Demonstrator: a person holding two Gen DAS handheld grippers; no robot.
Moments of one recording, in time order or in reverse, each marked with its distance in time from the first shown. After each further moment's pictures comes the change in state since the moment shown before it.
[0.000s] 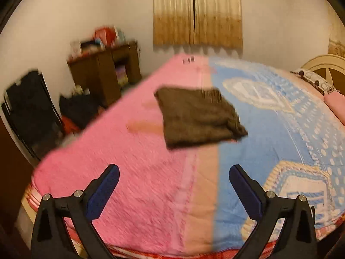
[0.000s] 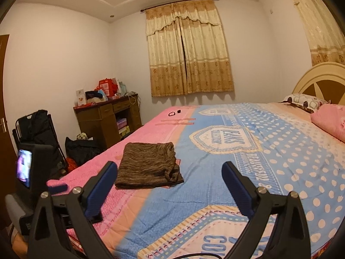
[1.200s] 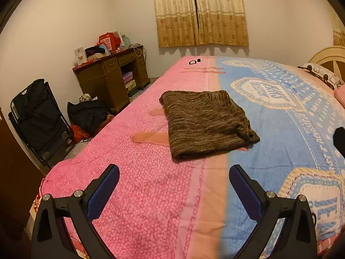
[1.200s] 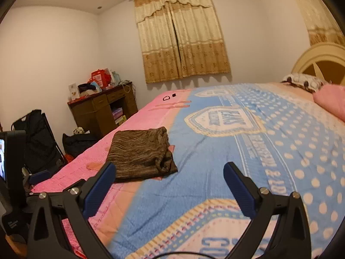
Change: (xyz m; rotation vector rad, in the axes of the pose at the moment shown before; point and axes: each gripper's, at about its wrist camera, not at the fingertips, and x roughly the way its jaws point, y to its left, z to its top) left arm 0.029 -0.012 0.015 0.032 0.018 0.078; right arm 0.052 -0.020 -0.009 0.055 0.105 -0.004
